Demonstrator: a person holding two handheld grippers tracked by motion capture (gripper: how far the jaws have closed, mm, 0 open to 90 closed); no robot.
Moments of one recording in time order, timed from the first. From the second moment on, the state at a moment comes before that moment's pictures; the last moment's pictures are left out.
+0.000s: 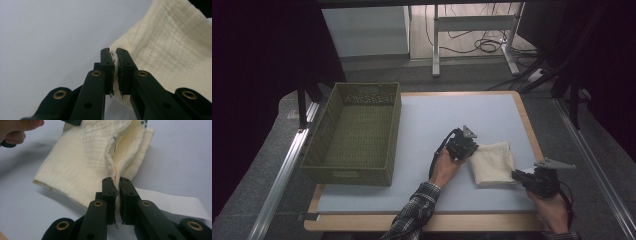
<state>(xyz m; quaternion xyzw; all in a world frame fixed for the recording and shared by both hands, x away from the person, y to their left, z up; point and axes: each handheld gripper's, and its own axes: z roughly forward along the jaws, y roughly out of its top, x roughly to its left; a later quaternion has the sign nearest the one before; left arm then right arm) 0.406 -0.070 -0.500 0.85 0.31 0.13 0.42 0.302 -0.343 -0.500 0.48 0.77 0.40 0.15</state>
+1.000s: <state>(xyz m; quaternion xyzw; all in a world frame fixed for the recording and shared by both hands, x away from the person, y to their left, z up) 0.404 -0.008 -0.456 0.85 0.33 0.18 0.38 0.322 -0.283 -0.471 0.43 0.78 0.44 0.12</state>
